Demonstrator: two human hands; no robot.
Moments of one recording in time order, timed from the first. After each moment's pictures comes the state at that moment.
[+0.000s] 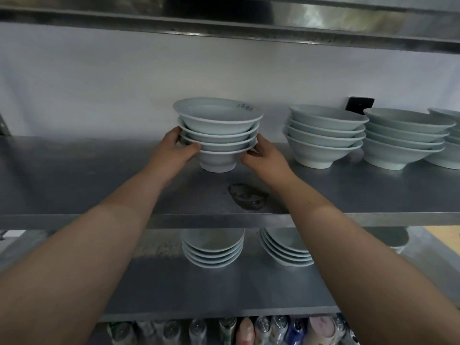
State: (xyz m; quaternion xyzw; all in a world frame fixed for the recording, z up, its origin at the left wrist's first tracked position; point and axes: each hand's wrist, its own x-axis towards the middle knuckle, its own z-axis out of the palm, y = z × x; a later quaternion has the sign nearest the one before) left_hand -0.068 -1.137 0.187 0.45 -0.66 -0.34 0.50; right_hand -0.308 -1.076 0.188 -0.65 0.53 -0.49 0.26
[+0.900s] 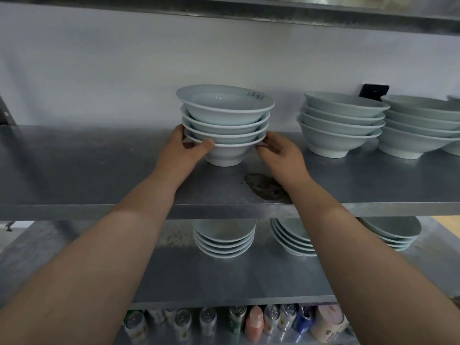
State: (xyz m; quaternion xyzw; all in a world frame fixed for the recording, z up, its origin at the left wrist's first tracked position) left_hand -0.055 -1.122 0.164 0.45 -0.66 -0.30 0.53; right_hand -0.289 -1.070 0.165 -0.61 0.53 -0.55 0.21
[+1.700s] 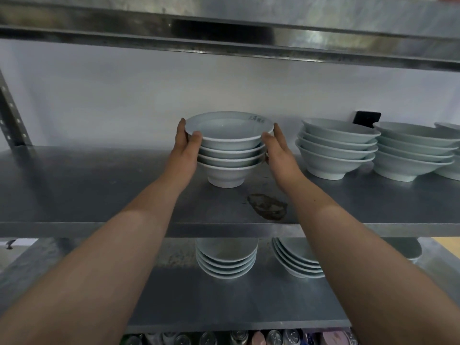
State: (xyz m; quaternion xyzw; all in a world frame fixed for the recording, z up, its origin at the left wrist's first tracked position) left_hand -0.059 -1.114 0.209 0.42 -0.63 -0.32 0.57; right_hand -0.275 -1.081 0.215 -0.56 0.53 -0.57 0.29
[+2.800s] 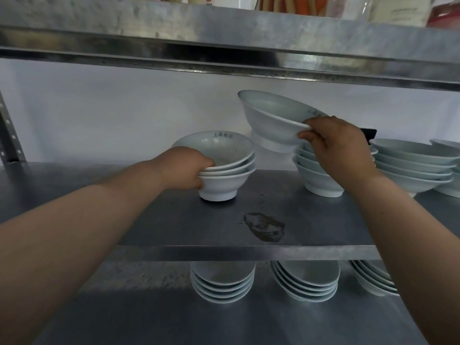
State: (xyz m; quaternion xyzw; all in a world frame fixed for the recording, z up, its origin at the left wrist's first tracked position) left_hand -0.046 -1.135 0.258 0.39 -0.90 0.18 0.09; right_hand -0.365 -1.049 0.285 -0.70 0.46 -0.43 -0.34
